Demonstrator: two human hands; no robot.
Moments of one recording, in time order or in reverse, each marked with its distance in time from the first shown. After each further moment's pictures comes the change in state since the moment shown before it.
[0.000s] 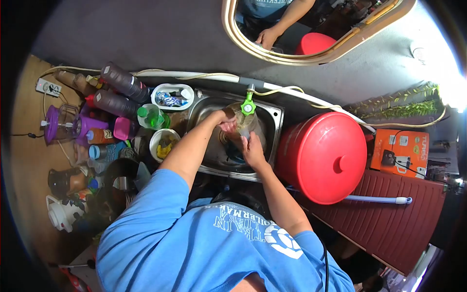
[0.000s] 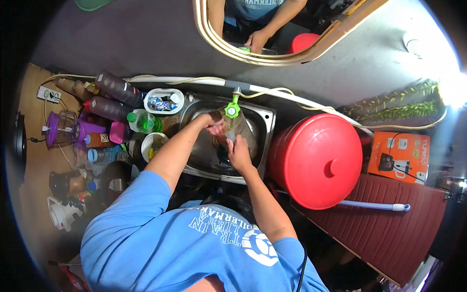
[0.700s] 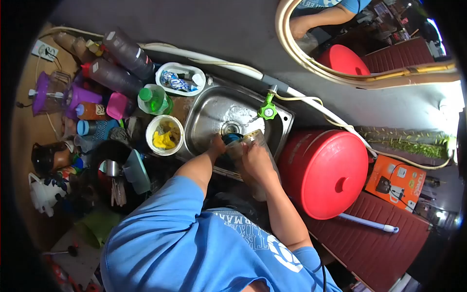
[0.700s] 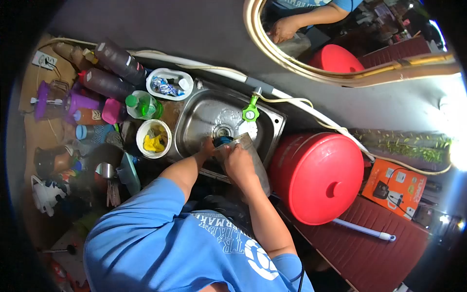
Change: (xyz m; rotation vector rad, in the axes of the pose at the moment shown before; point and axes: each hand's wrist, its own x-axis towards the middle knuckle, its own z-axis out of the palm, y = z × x) left_hand 0.191 -0.232 0.098 0.344 1.055 0.379; right_hand 0.015 -0.077 -0.018 -0.340 -0.446 0.269
